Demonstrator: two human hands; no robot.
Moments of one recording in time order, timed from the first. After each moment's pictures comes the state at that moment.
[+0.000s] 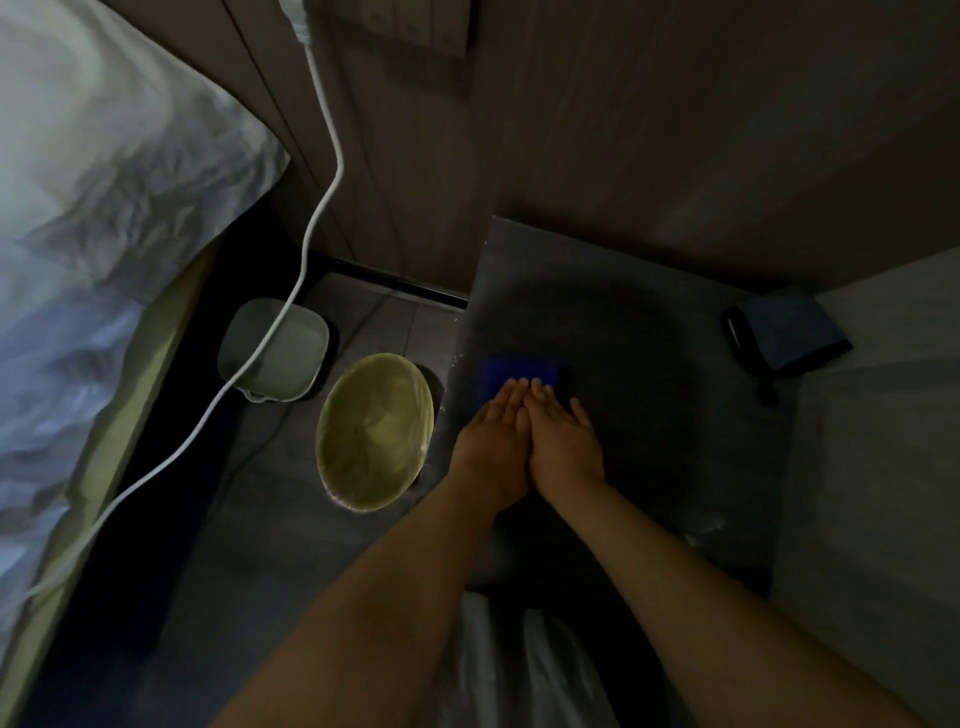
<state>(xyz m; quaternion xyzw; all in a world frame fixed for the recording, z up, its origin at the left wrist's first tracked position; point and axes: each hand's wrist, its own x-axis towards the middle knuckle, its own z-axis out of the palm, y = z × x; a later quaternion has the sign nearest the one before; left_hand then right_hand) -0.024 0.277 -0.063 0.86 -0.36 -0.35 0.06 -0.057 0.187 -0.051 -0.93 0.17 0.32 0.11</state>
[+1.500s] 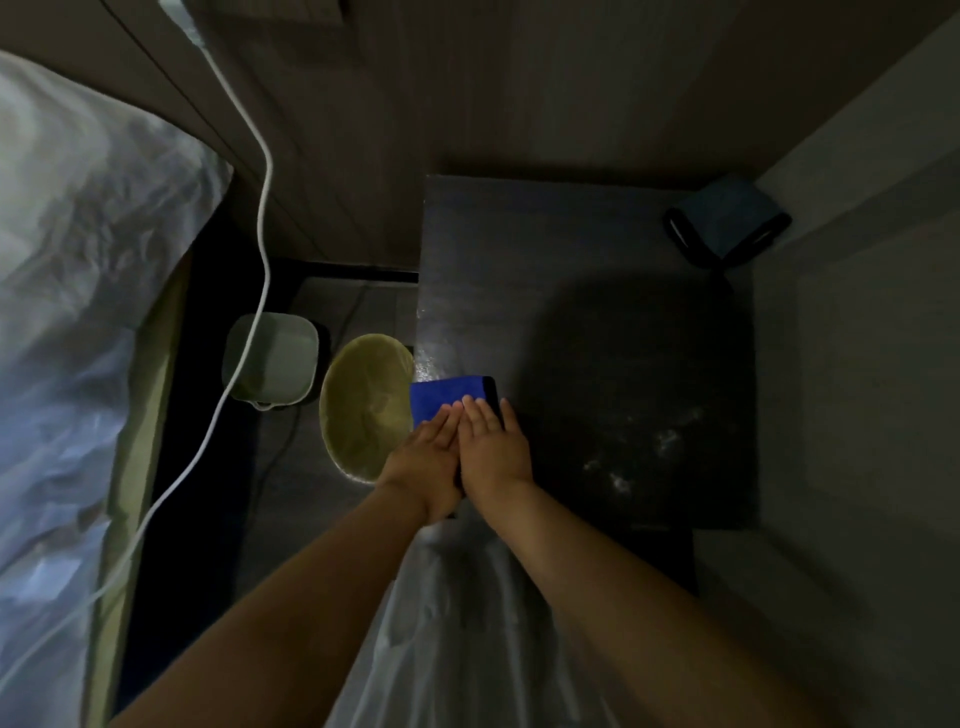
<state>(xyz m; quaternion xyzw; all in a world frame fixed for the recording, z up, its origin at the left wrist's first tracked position) -0.078 0.353 -0.049 0.82 -0.41 -0.40 -0.06 -0.120 0.263 -0.054 -0.92 0.07 0.39 0.03</state>
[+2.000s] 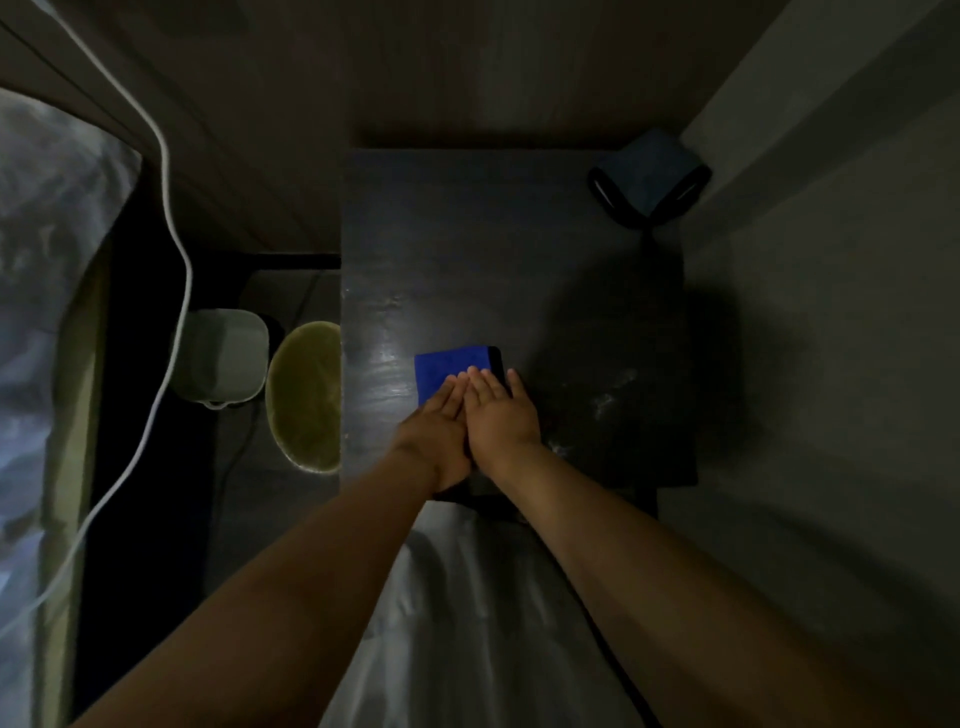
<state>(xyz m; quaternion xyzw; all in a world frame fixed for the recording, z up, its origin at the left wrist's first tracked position) -0.115 0.275 -0.044 0.80 -0.44 -0.41 -0.08 -0.158 0.190 -0.045 -0.90 0.11 0.41 0.05</state>
